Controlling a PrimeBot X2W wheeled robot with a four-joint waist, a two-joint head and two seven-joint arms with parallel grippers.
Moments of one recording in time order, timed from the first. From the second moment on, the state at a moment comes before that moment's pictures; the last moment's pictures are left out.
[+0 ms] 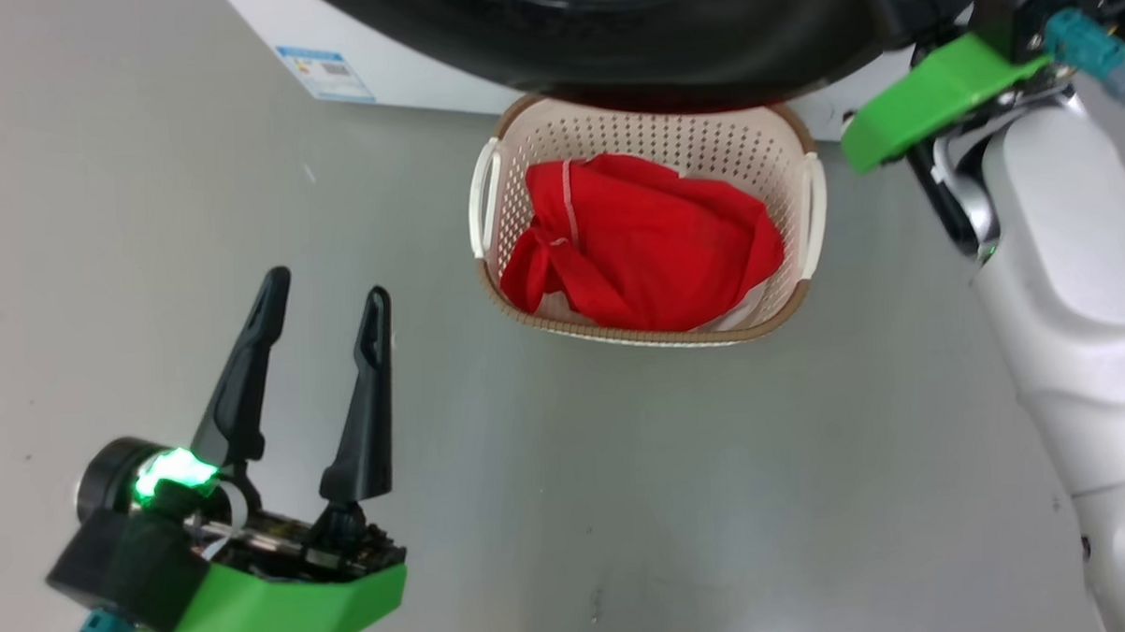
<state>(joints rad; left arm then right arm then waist) -0.23 0.06 -0.12 -0.16 -0.28 -0.13 -0.25 -0.97 -0.13 0.19 0.63 0.14 0.13 -0.26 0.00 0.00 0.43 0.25</state>
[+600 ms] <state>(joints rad) -0.29 0.05 -0.17 -0.15 -0.31 -0.13 -0.25 -1.19 -0.14 0.07 0.75 -0.01 0.14 -0.26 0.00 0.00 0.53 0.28</state>
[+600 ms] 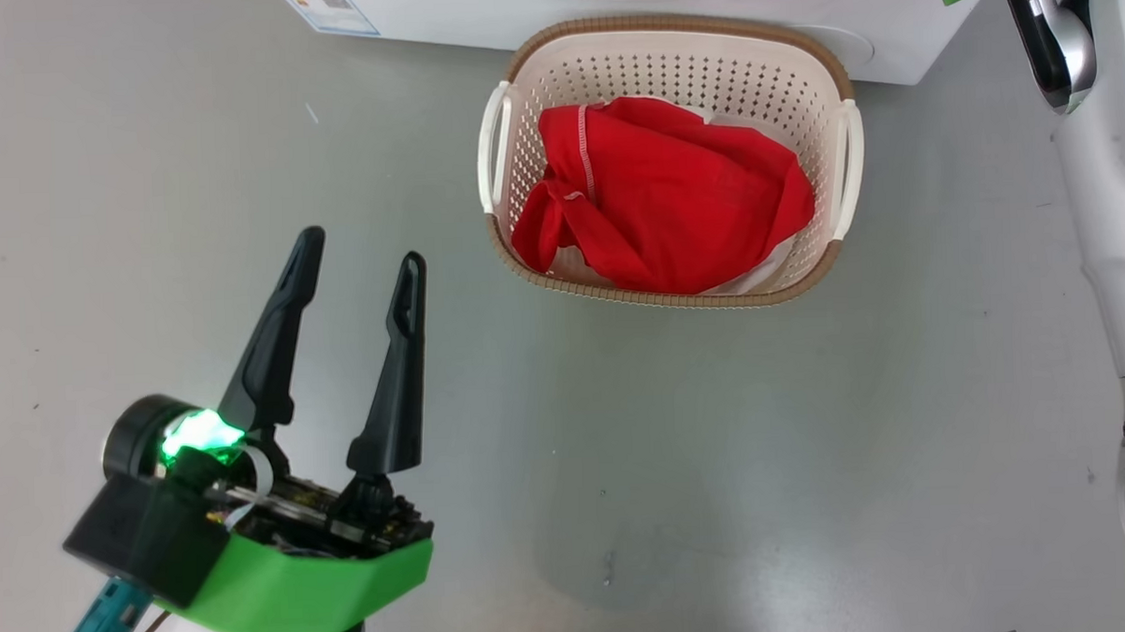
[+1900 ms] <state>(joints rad) -0.13 0.07 -0.09 -0.04 -0.32 -0.13 -0.25 -0.29 -0.06 0.05 0.30 0.22 0.13 -0.26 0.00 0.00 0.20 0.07</state>
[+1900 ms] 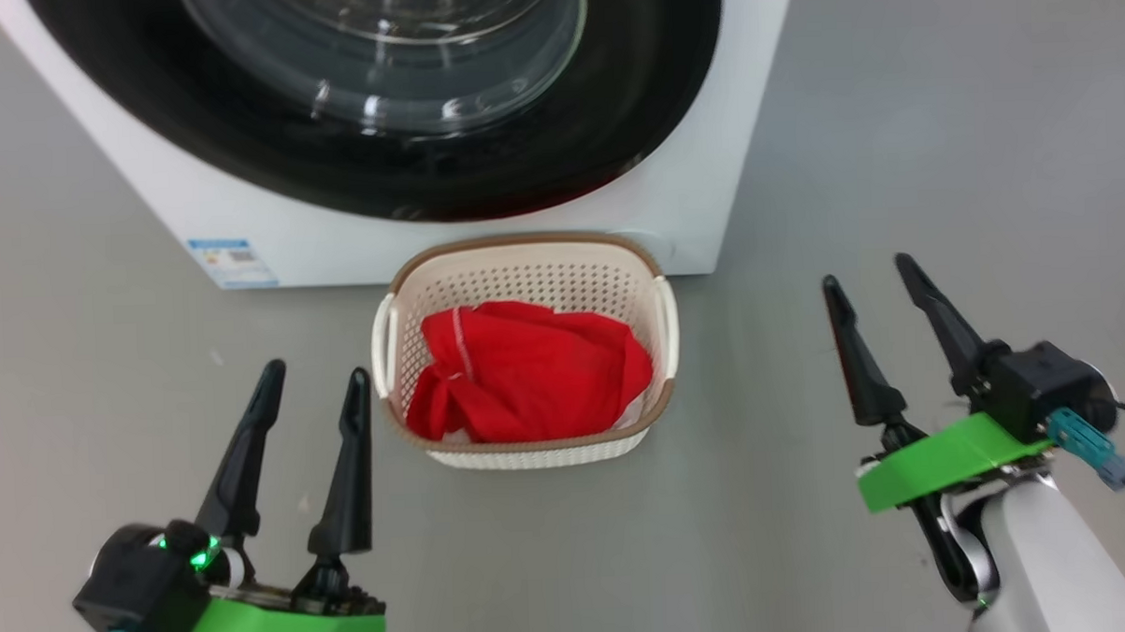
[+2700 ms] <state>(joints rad) 0.08 0.08 0.03 0.00 -0.28 -0.13 -0.25 0.10 -0.04 -0.09 0.03 0.19 0.13 -0.26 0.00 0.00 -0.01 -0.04</state>
